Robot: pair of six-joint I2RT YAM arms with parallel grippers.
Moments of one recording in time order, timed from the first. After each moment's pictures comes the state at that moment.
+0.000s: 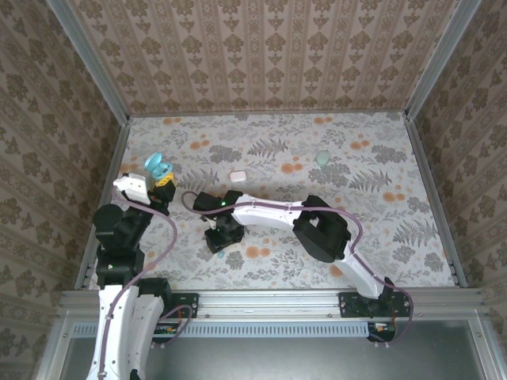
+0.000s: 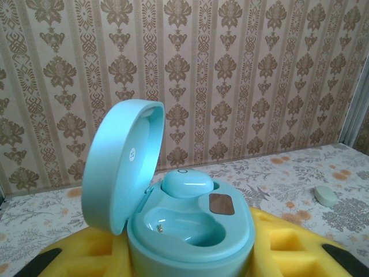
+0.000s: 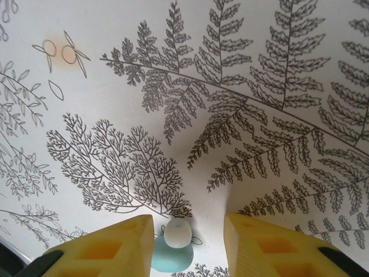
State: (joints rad) left arm -0.04 0.44 0.58 -0.11 0.37 -0.04; right arm 1.06 2.29 1.84 -0.92 -0.20 0.50
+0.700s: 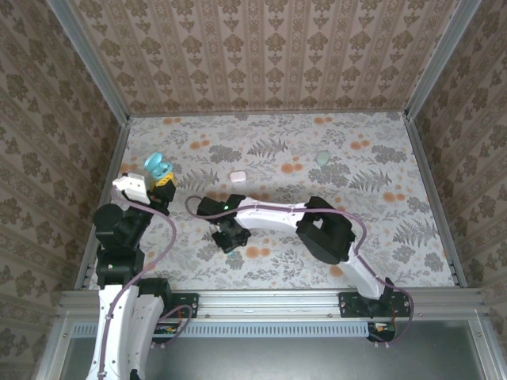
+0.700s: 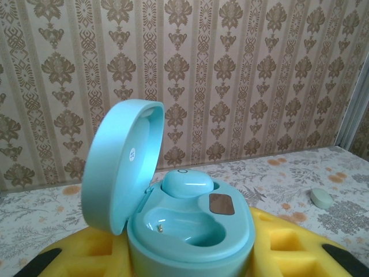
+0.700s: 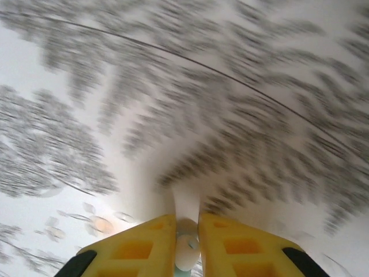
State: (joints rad) left arm -0.04 0.44 0.58 -0.11 0.37 -0.07; right arm 1.05 2.20 1.69 -0.92 -0.07 0.51
